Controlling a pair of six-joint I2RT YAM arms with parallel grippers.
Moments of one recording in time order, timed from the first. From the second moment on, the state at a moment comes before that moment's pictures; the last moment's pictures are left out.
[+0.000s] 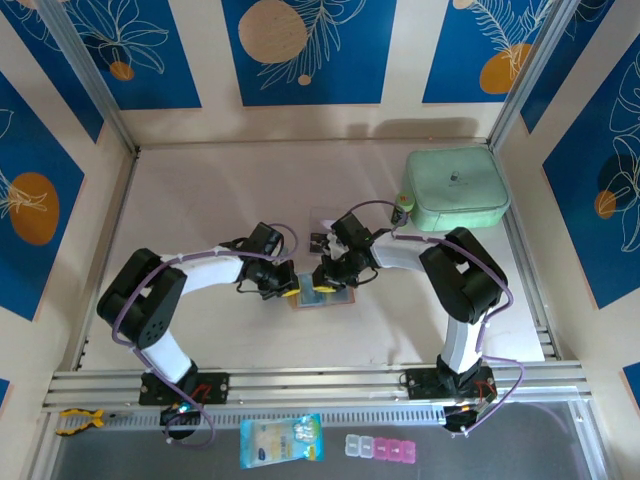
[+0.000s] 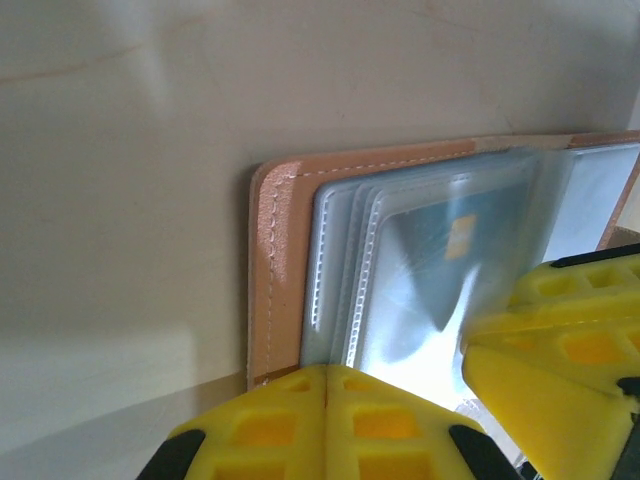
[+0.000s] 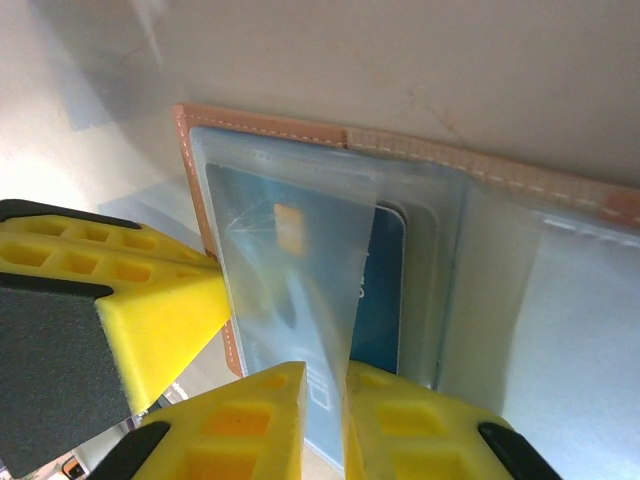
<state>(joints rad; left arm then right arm) -0.59 1.66 0.82 -0.32 0.47 -0.86 0.64 1.83 0.99 -0.34 -0.63 0.70</state>
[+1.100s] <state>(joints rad) -0.58 1.67 0.85 -0.36 0.45 -0.83 0.65 1.78 1.00 -0.43 -0.52 0.67</state>
